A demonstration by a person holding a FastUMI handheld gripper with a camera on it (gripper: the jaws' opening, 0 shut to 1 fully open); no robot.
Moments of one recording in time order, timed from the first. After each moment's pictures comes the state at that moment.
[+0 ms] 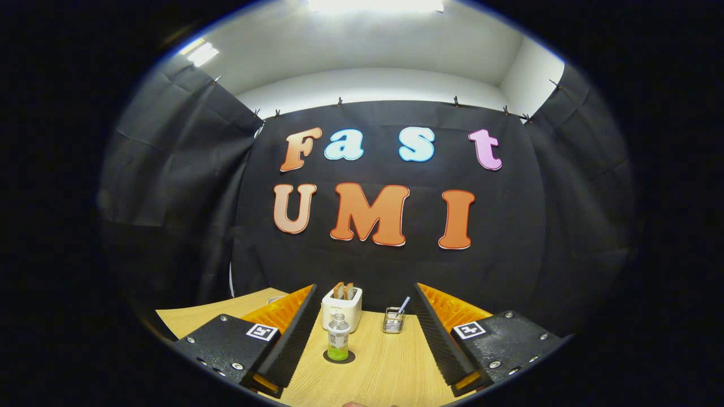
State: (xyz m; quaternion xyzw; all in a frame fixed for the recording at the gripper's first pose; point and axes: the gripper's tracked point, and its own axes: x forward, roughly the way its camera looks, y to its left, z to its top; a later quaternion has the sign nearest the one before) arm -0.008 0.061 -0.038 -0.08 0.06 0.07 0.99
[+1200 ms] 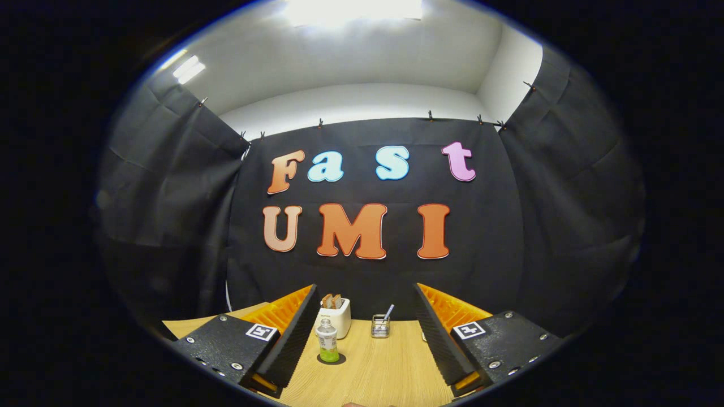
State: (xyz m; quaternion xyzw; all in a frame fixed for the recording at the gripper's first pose) arm -0.053 0.023 -0.003 -0.04 0.03 0.05 1.00
